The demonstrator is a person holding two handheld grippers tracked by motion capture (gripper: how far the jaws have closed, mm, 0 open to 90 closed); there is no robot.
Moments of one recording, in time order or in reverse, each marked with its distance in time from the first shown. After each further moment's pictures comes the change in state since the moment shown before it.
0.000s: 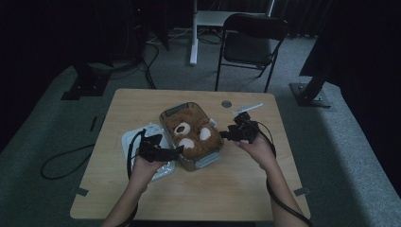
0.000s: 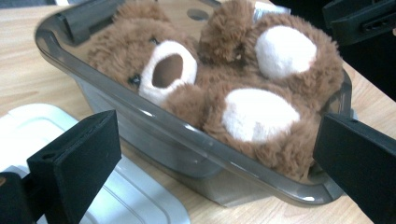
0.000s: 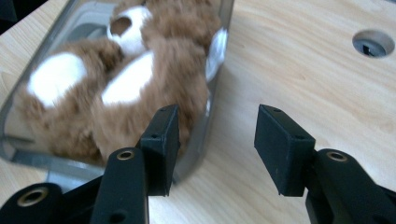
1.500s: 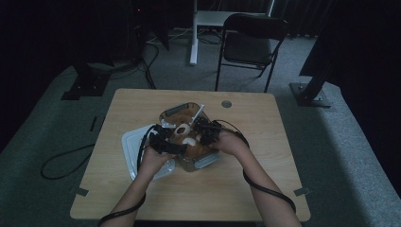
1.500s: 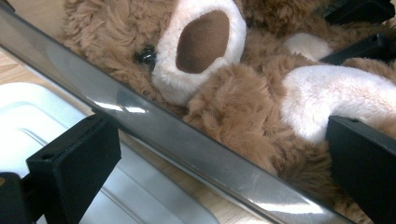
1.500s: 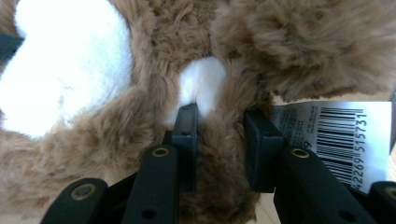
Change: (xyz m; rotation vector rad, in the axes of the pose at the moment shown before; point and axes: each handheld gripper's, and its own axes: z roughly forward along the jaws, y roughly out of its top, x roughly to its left) left arm 0.018 0.007 0.065 0.190 0.061 0.020; right arm 0.064 0.043 0.101 0.458 -0.145 -0.331
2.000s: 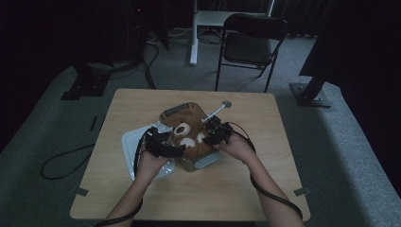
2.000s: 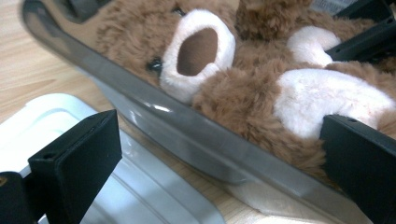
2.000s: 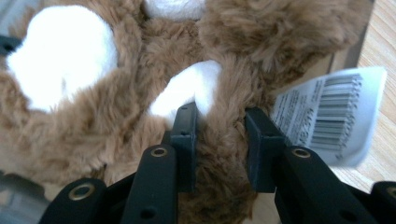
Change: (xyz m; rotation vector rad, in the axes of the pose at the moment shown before) left arm -0.010 -0.006 -0.021 -0.065 0.056 0.043; right arm -0.015 -0.035 -0.014 -0.243 0.123 0.113
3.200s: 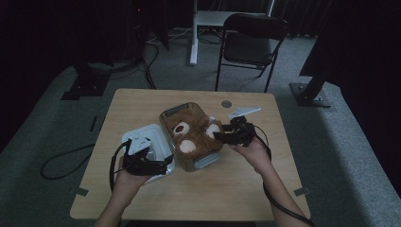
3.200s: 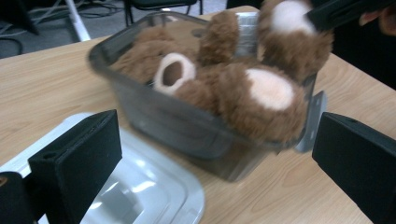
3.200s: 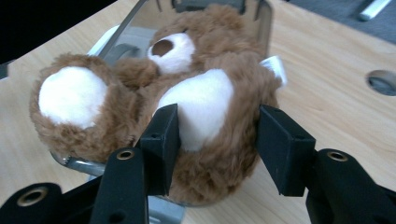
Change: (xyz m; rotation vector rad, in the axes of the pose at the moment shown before) left arm -0.015 -0.024 -0.097 -0.206 -0.059 0.036; right arm -0.004 -0.041 -0.072 -0.335 0.021 0.126
